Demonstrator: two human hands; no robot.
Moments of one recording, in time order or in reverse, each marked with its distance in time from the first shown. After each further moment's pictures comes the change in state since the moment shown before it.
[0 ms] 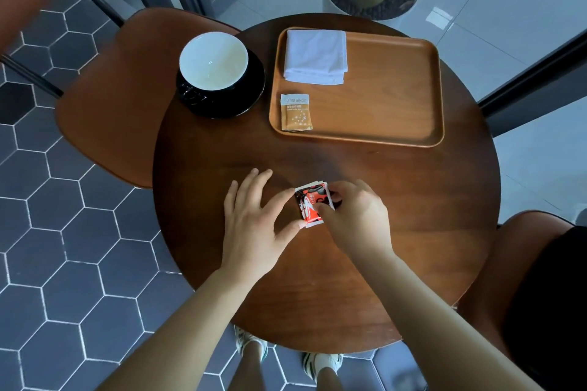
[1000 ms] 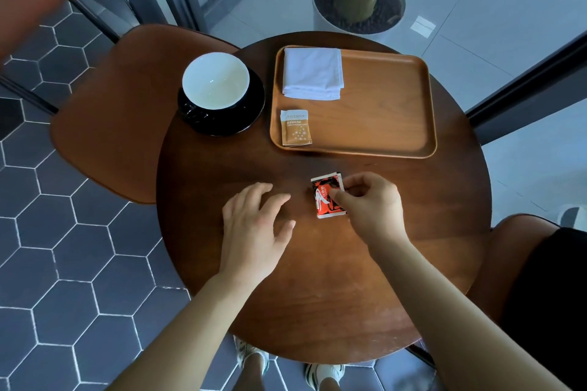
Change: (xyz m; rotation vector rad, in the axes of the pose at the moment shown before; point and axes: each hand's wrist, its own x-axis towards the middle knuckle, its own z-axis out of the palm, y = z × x) left_hand 0.015 0.004 -0.025 -0.042 -0.054 -0.072; right_hand 0.022 -0.003 -0.022 0.429 0.076 0.245
